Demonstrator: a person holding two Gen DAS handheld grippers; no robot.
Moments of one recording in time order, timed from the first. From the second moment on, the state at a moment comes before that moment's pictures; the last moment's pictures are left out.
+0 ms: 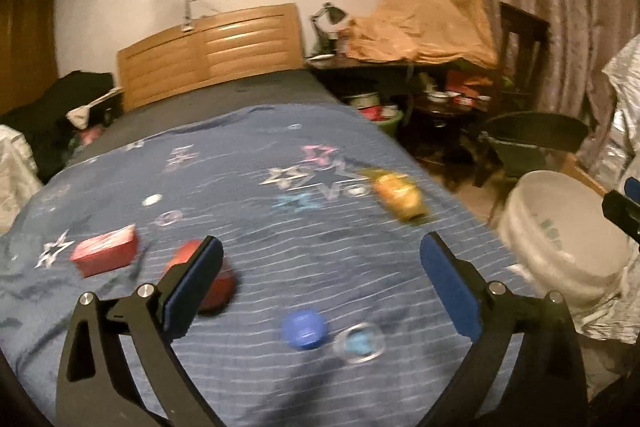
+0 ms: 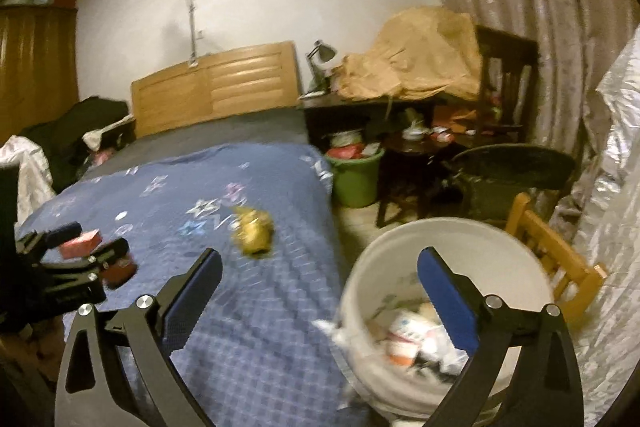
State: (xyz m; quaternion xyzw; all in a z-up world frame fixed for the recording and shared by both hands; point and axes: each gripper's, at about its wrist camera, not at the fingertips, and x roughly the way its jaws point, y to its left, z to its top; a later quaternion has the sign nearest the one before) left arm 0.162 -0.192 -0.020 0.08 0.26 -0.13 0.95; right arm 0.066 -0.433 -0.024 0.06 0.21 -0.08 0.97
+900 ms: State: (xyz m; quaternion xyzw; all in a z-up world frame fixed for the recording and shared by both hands) left arm 0.043 -0.306 -0.001 0.10 0.19 -0.41 0.89; right arm -0.139 -0.459 0.016 0.06 0.14 -0.29 0.94
